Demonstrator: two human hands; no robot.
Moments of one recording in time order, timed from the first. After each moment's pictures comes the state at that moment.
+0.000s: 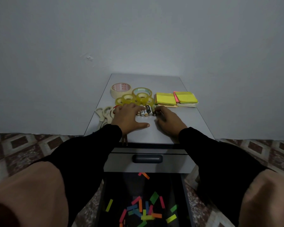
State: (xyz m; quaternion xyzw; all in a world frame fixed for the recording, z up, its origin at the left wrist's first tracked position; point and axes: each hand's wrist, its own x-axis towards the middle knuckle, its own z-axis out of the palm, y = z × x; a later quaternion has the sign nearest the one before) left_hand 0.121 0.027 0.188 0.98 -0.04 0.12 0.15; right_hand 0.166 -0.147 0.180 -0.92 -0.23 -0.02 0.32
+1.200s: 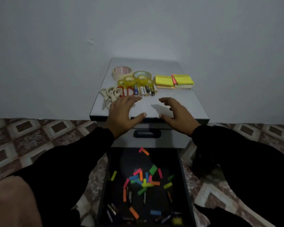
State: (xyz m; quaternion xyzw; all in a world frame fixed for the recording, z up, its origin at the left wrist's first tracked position) left_hand 0.030 0.027 0.166 0.91 -0.11 0.27 0.28; right_hand 0.075 -0.188 0.186 -0.90 -0.31 -0.05 0.30
